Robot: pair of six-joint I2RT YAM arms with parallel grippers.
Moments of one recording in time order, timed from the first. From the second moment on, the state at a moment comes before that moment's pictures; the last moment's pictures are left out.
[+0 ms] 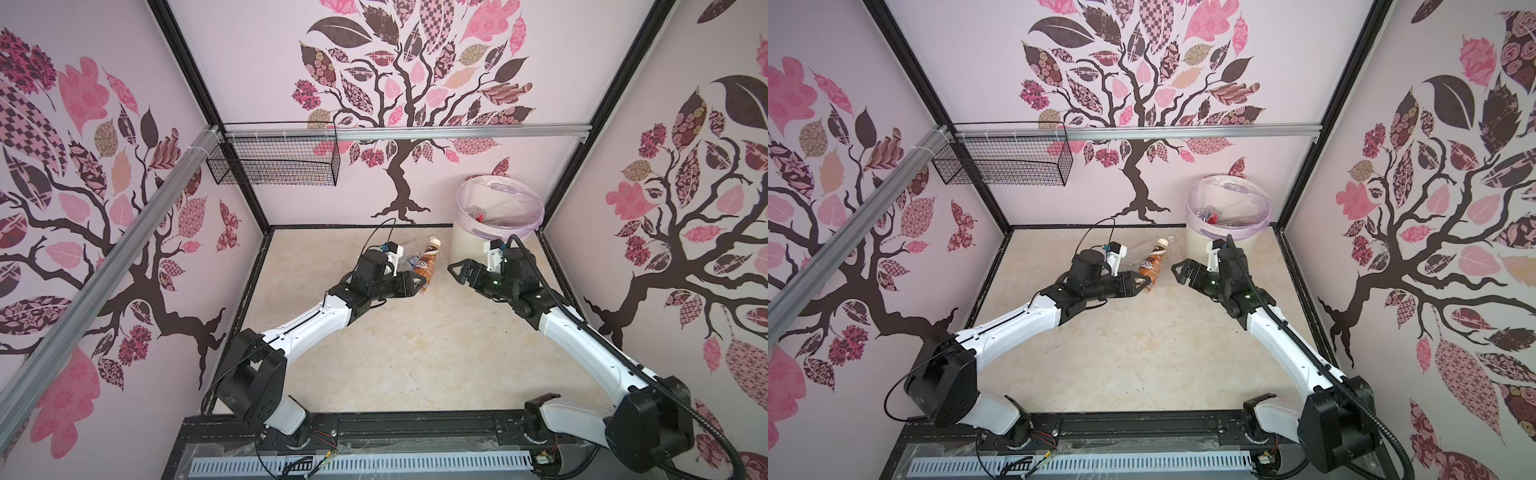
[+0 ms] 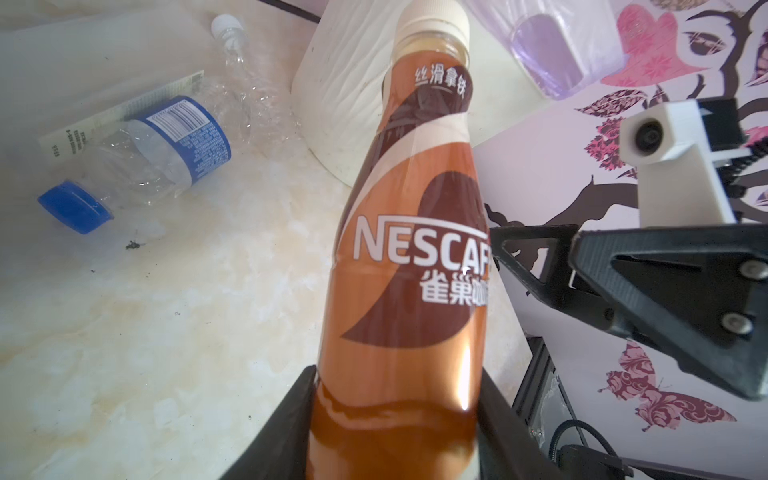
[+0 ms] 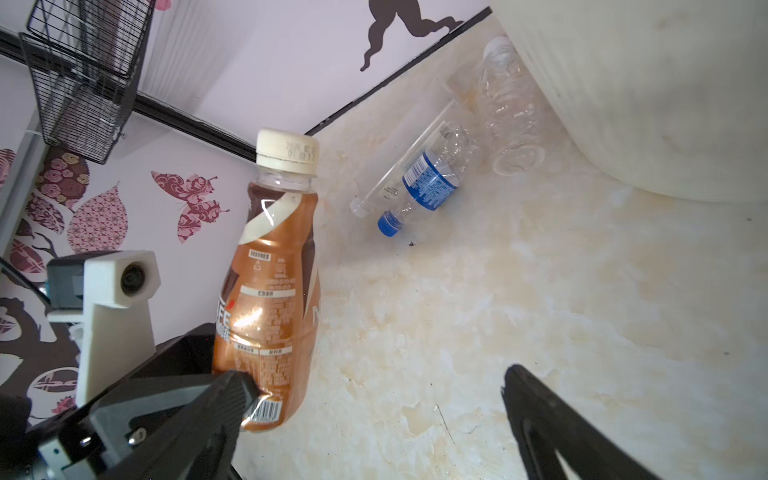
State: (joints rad) left arm -0.62 1.50 1.05 -0.01 0.37 -0.64; right arm 0.31 1.23 0.94 -0.19 -0.36 0.73
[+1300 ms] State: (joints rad) left arm -0.69 1.42 0.95 0.02 0.36 -0.66; right arm 0.40 1.51 1.13 -0.01 -0.39 0.79
